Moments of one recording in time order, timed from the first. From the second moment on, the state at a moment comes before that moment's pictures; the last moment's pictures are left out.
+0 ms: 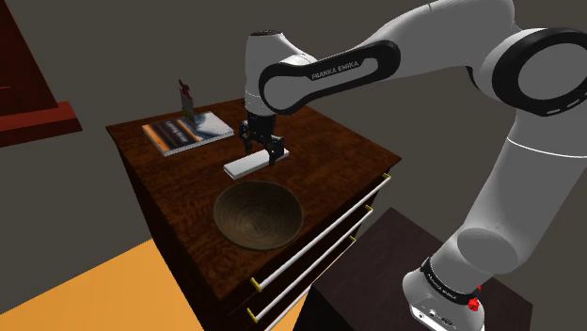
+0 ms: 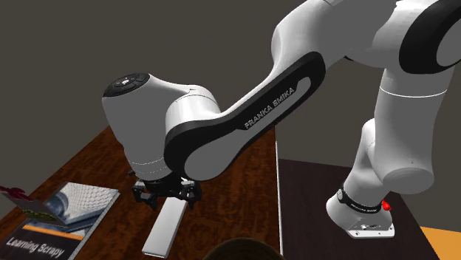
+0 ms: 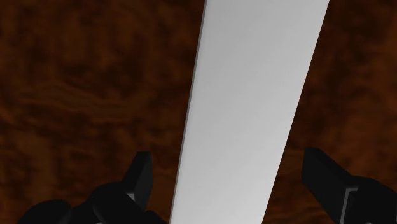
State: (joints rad) arm -0.13 0.24 0.53 -1.86 -0.14 2.04 1.84
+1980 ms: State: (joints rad) arm -0.13 0.18 0.55 -1.69 -0.10 1.82 1.81
